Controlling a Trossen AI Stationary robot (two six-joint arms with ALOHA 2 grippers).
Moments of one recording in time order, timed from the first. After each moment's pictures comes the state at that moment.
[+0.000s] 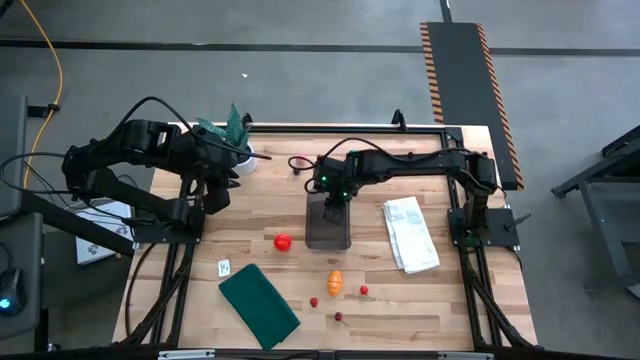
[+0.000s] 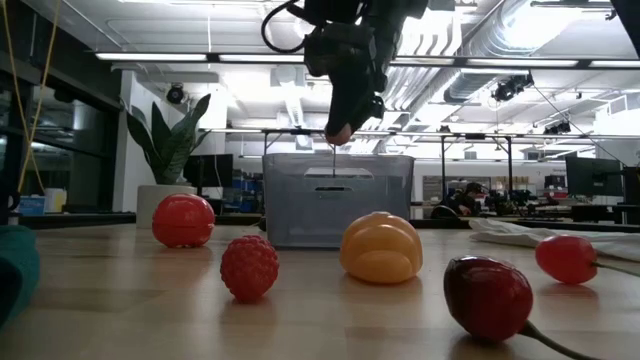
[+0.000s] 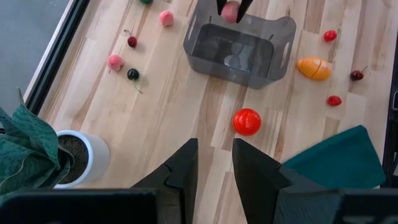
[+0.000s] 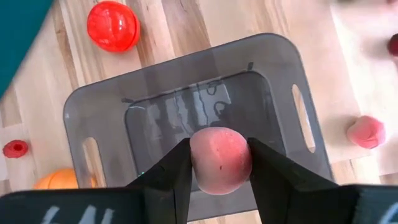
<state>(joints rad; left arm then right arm) 0.14 1.16 1.60 -1.47 -0.11 -0.24 -0.11 1.90 1.63 -0.88 -0.10 0.17</state>
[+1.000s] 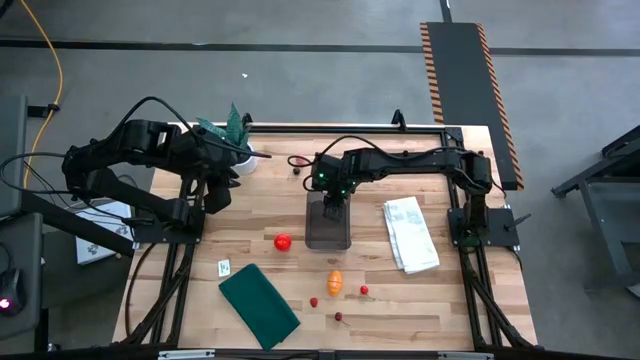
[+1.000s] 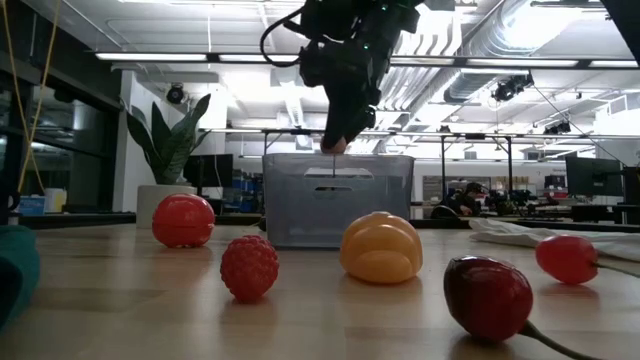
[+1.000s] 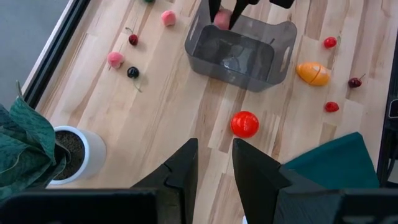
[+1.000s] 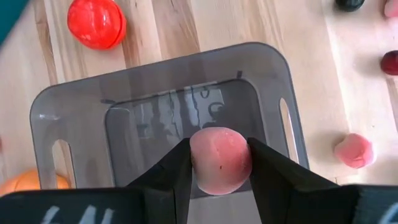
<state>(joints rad) 0.14 1.16 1.60 -1.47 -0.12 -0.29 -0.14 1.94 1.63 -0.85 -0.11 0.08</state>
